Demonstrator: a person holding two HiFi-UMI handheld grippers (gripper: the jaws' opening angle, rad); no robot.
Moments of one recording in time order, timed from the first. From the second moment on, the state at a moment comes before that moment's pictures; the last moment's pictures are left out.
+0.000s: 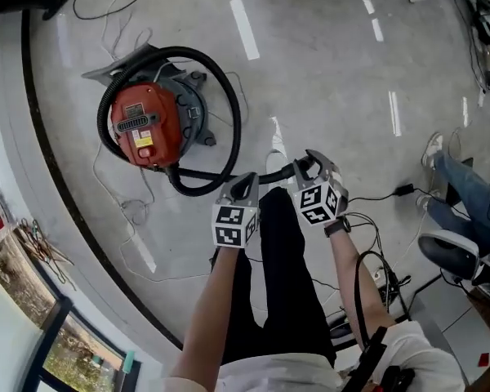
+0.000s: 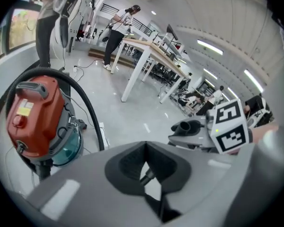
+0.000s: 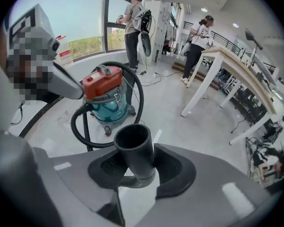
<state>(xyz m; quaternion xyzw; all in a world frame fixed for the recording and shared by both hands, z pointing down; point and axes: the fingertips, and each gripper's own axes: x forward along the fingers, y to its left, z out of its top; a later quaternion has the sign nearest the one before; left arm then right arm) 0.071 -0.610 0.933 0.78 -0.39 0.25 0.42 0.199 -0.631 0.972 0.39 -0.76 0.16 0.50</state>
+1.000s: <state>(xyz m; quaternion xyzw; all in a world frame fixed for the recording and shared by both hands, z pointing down) -0.149 -0.382 0.606 0.80 -0.51 0.10 0.30 0.020 -0.366 0.583 0.45 -0.82 0.08 0.35</state>
